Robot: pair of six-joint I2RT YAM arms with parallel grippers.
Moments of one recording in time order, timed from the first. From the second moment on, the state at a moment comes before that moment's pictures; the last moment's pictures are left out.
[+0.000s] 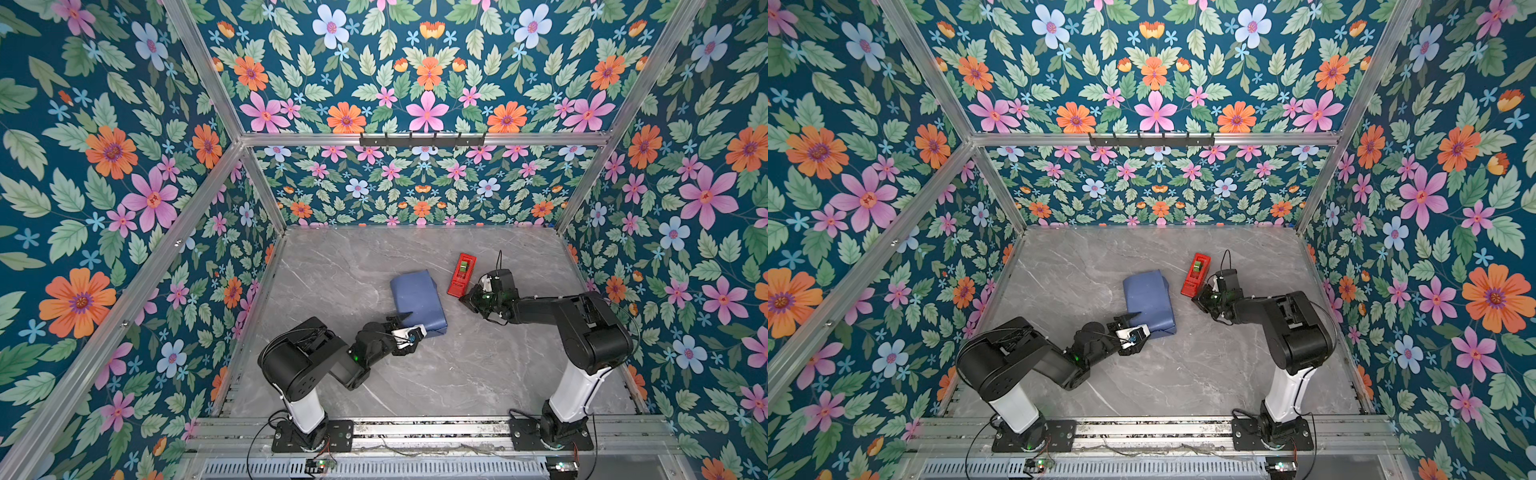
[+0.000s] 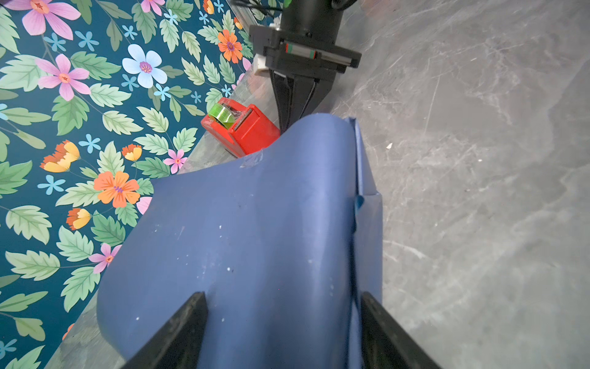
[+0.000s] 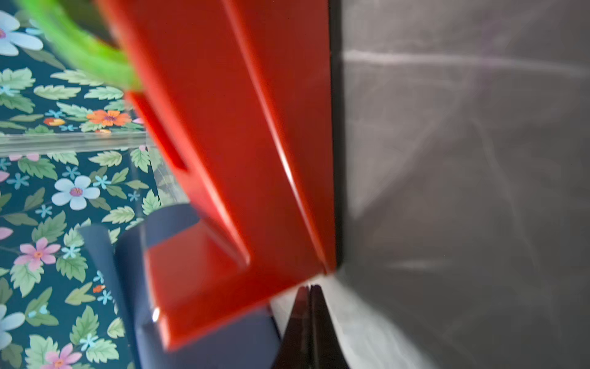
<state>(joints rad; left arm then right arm) -0.75 1.72 0.28 1.17 0.13 0.68 0.26 1.77 0.78 0.24 -0.45 0.96</state>
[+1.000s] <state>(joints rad) -0.75 1.74 0.29 1.19 0.14 0.66 0.71 1.40 0.52 0.30 -0.55 0.64</state>
